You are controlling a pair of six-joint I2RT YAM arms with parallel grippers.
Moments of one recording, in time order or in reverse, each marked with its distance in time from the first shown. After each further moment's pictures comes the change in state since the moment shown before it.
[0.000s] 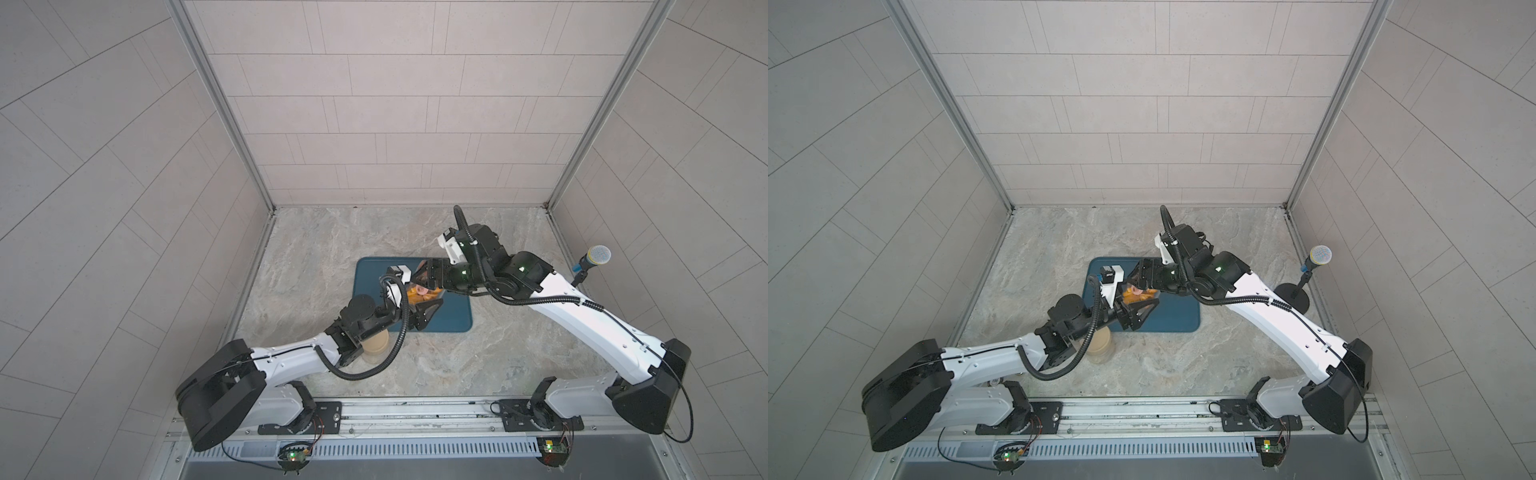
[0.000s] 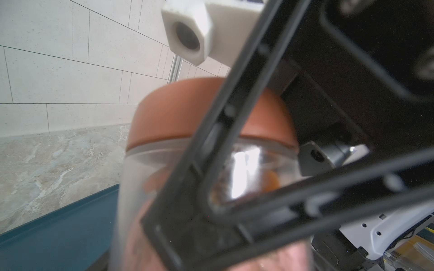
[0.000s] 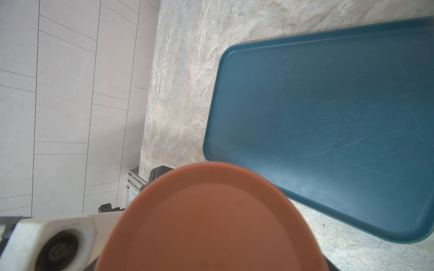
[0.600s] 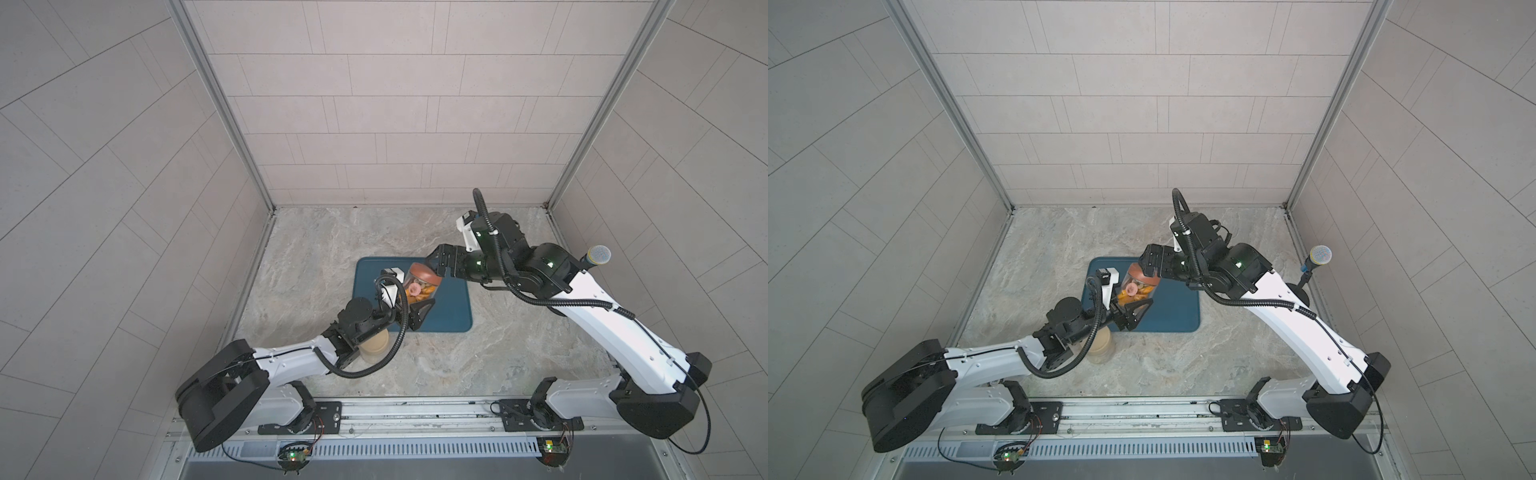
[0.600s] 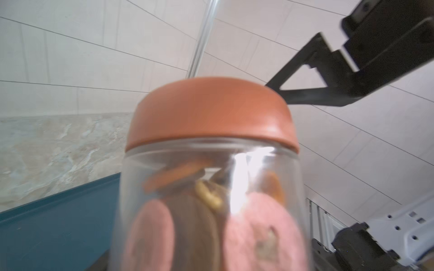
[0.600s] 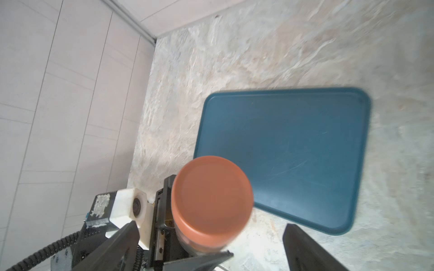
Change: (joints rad) left arm 0.047 -0.001 -0.068 0.014 -0.071 -0.022; right arm 0.002 -0.050 0.165 -0.175 0.256 -0.050
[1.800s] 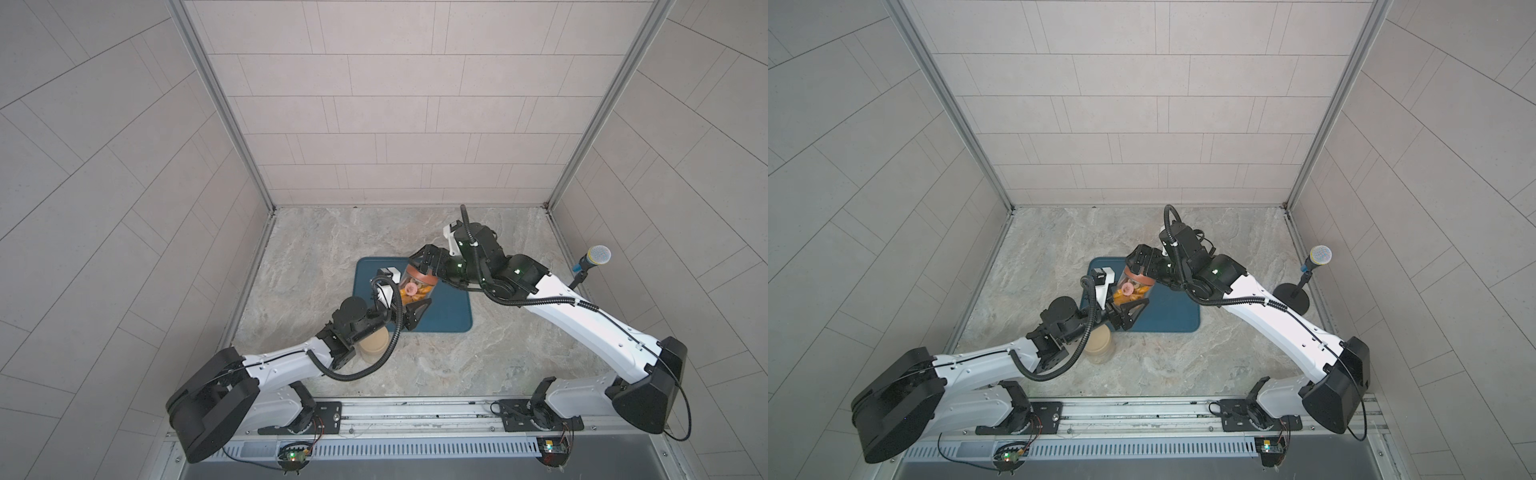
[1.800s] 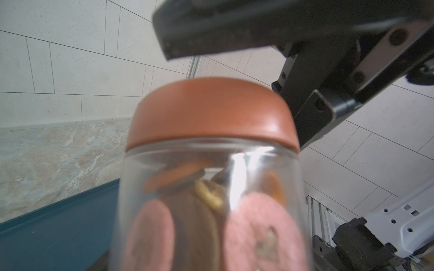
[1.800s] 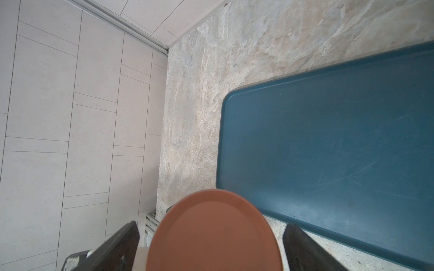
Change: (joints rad) left arm 0.013 -0.061 -0.011 -0.030 0.051 0.039; right arm 0.012 0.064 -0.201 0.351 -0.116 0.234
